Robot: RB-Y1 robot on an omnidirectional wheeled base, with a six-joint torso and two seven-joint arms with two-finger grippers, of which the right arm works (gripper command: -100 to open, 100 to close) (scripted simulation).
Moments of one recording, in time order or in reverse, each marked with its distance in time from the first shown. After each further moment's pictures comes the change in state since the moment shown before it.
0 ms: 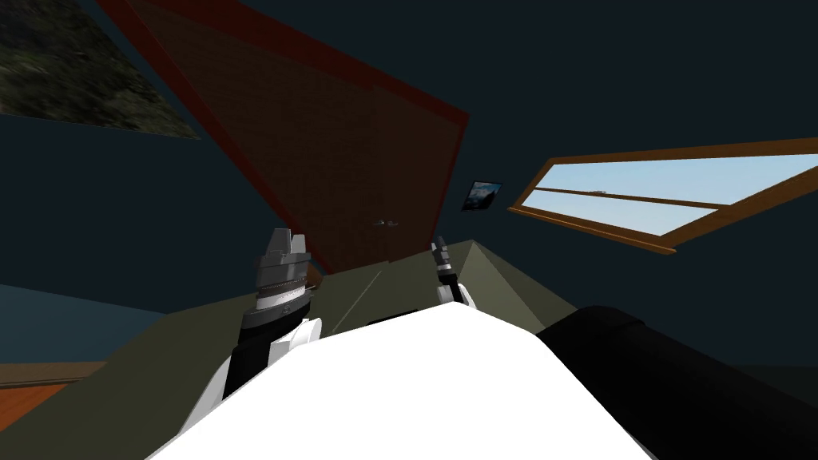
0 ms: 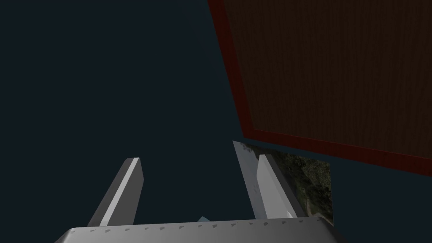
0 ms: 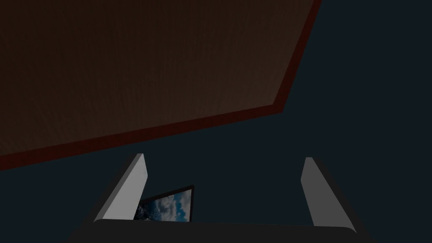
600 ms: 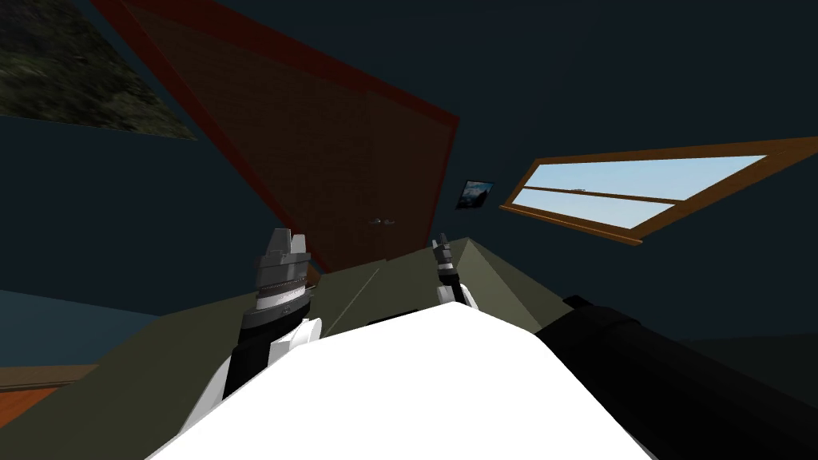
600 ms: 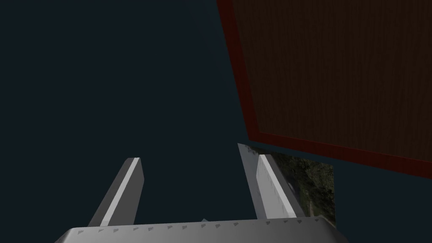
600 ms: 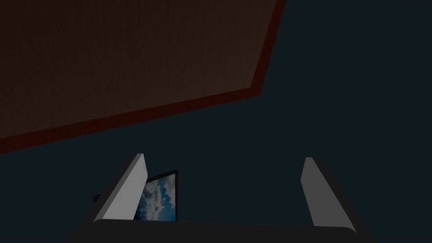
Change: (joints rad) arm 0.052 0.026 0.027 -0.135 -0.009 0.033 0.011
